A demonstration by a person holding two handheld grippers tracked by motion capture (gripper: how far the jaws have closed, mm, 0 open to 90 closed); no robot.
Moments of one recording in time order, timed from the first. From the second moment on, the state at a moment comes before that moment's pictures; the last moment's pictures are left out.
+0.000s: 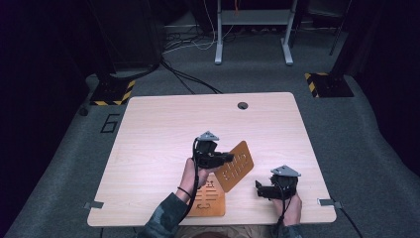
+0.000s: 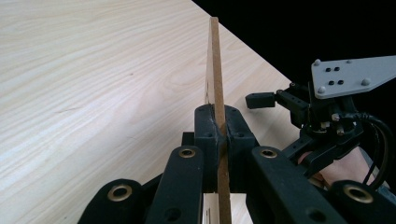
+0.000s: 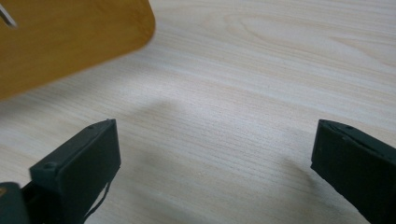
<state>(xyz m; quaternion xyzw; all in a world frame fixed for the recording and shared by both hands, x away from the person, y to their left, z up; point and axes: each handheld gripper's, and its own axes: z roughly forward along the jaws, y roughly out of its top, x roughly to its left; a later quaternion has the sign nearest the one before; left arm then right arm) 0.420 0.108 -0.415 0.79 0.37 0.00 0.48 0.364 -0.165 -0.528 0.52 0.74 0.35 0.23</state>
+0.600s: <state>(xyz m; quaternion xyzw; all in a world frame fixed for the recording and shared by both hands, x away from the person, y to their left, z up) 0.429 0.152 -0.405 0.77 0.40 0.03 0.50 0.369 -0.161 -0.530 0.52 0.76 0.32 0.22</state>
